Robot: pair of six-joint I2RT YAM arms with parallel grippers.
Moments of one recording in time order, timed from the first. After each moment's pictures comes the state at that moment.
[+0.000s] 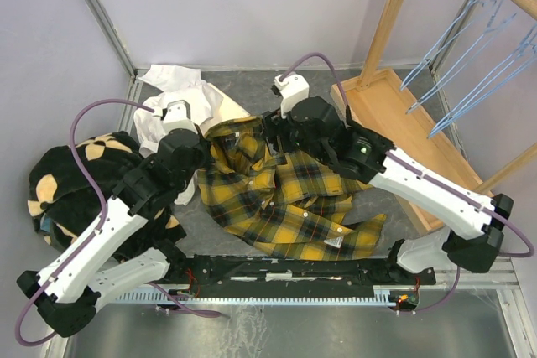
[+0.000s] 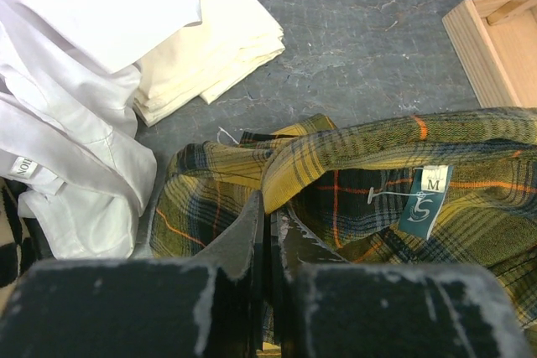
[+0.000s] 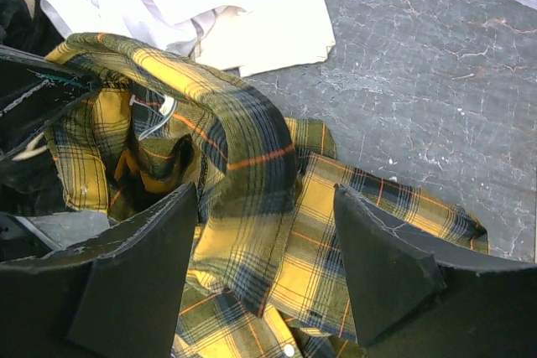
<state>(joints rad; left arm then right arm) -0.68 0.86 1.03 -0.66 -0.55 -0.58 1.01 1.37 1.52 -0.56 0.36 0.26</state>
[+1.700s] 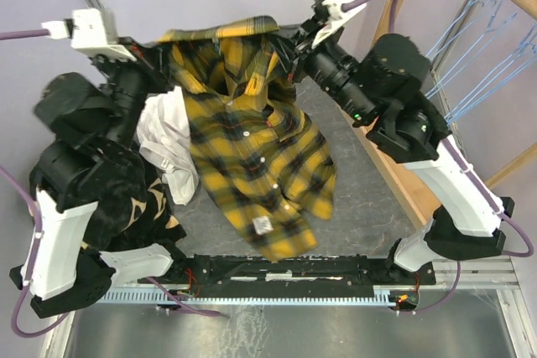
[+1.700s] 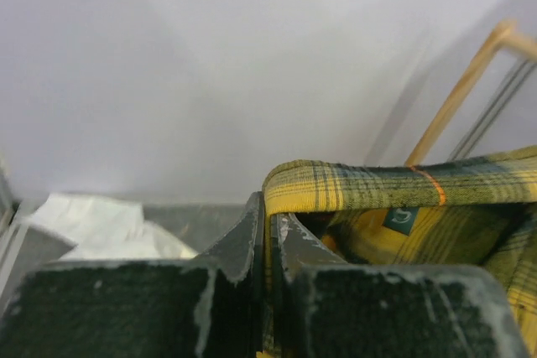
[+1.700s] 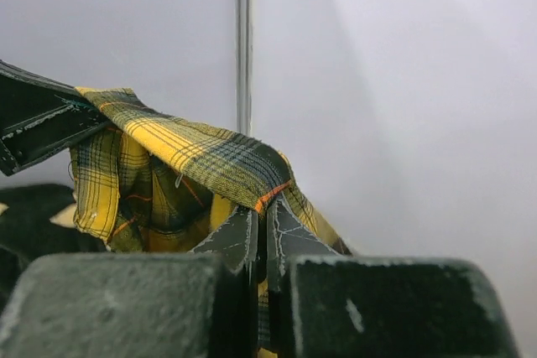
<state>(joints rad) -0.69 1.10 1.87 -0.60 -0.54 -0.13 1.01 1.53 2.18 -0.40 0.29 -0.10</state>
